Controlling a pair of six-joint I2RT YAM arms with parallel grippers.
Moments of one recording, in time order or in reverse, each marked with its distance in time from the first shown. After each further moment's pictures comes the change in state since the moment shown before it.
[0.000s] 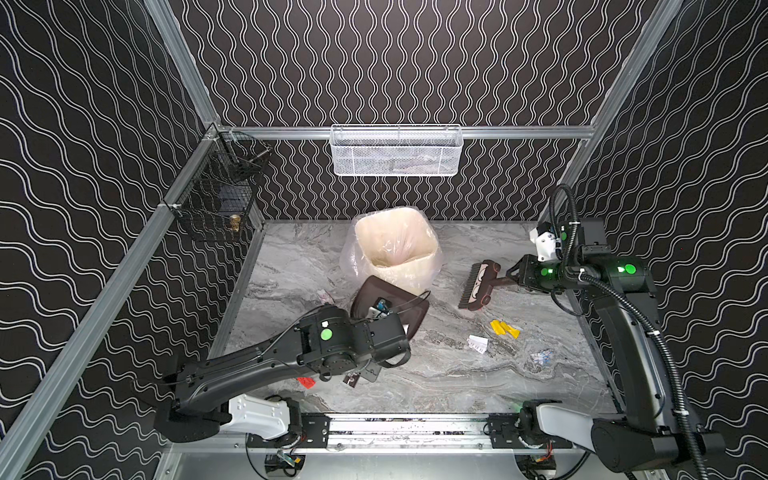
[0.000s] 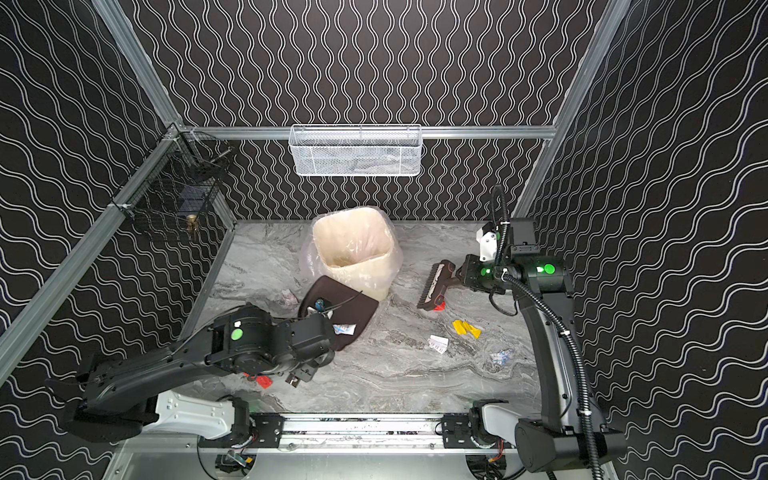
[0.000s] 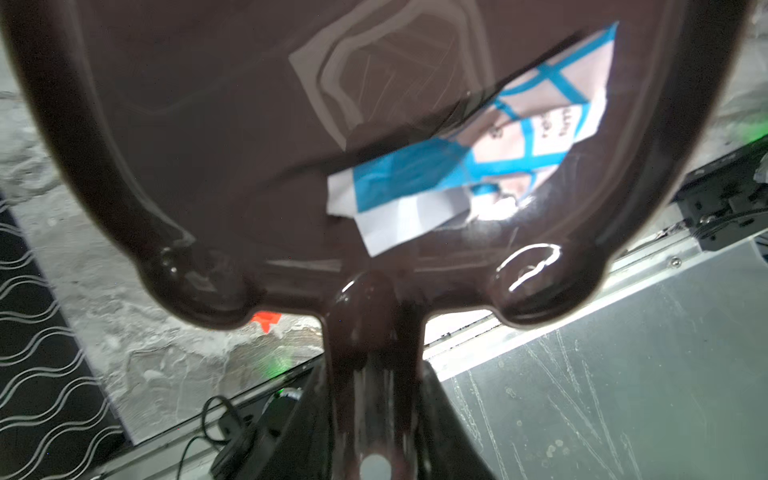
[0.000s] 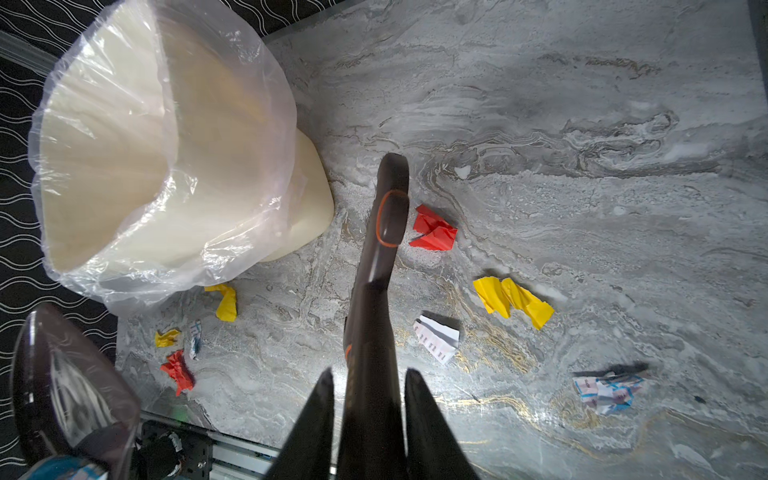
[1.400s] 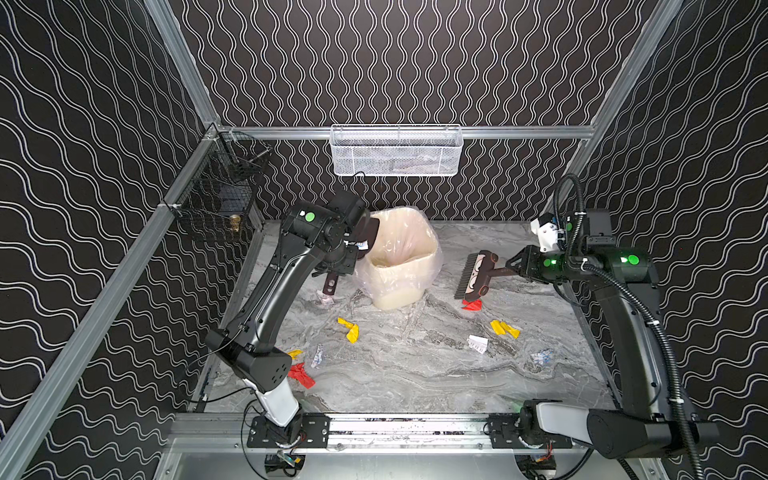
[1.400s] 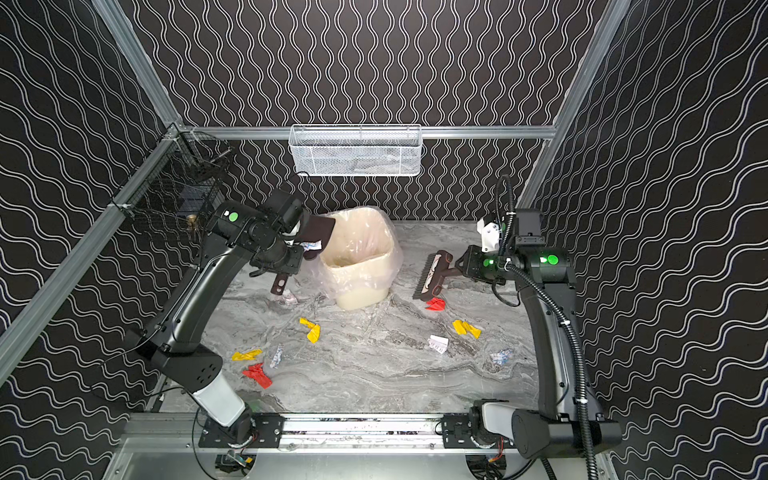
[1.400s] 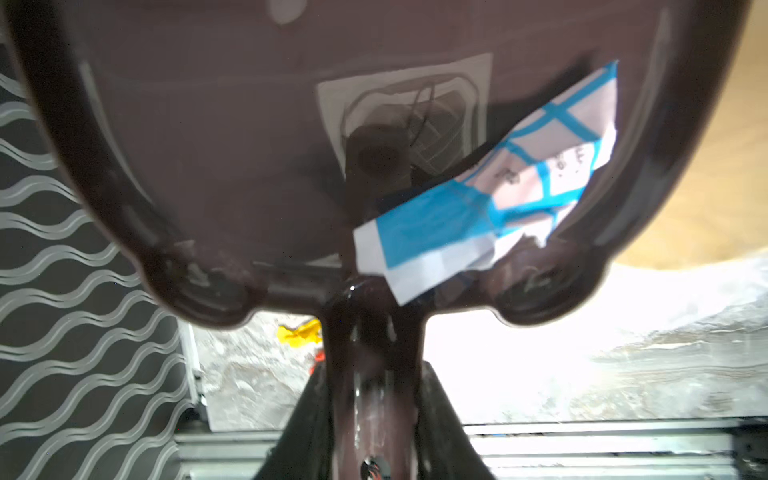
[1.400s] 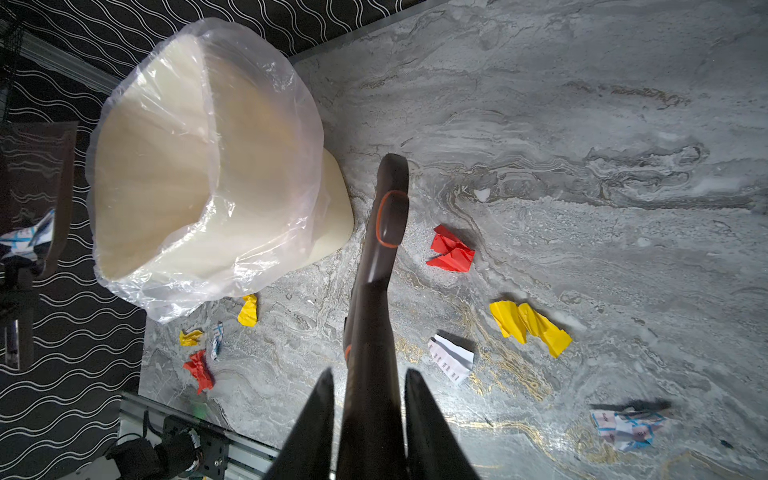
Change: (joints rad) left arm 0.787 0.431 0.618 -0.089 0.090 0.502; right arm -0.036 0.049 0.065 0.010 -0.080 -0.027
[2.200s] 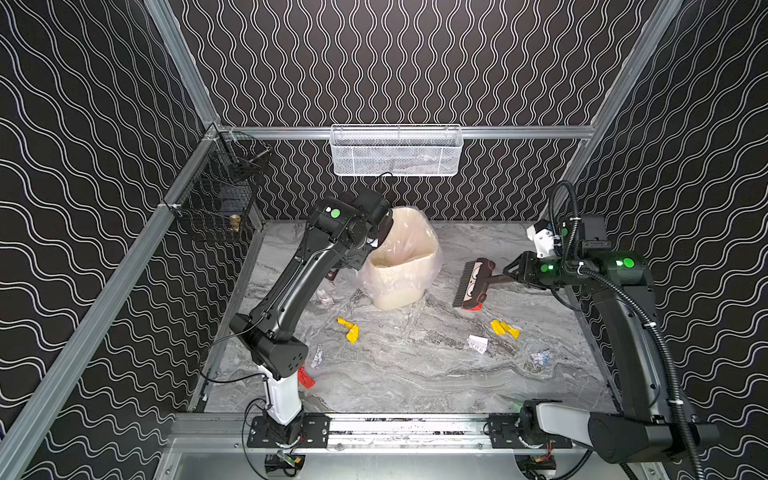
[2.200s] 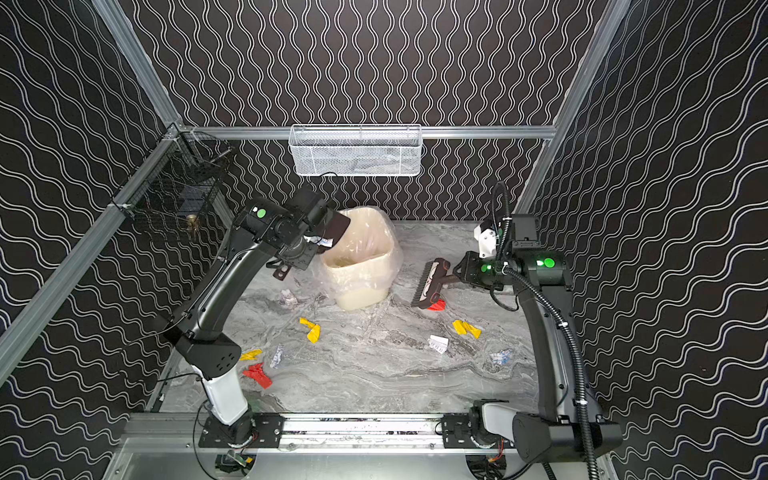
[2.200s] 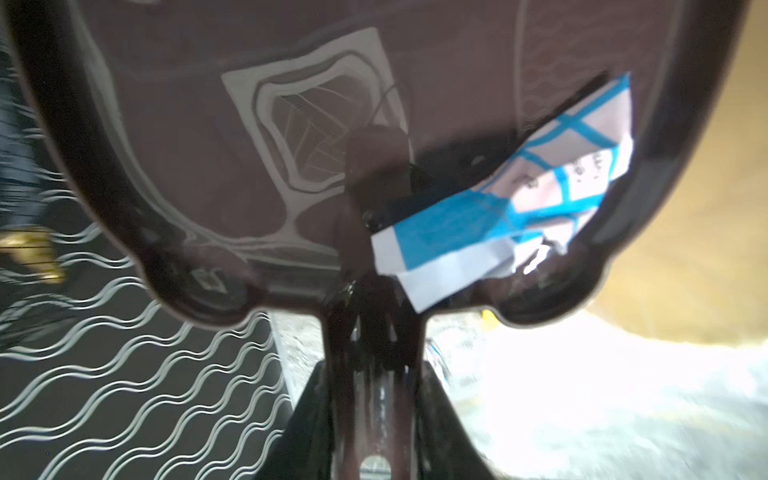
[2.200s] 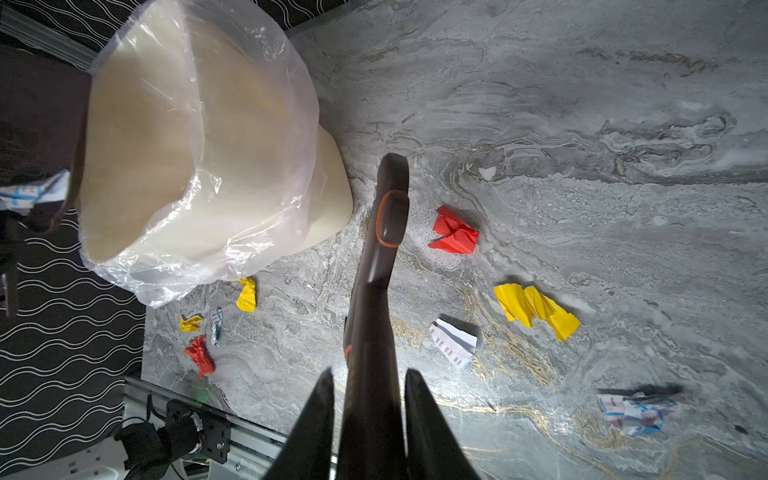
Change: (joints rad) left arm -0.101 0.125 0.134 0.000 -0.266 0.180; right arm 0.012 -0.022 -0.056 -0.011 -0.007 0.000
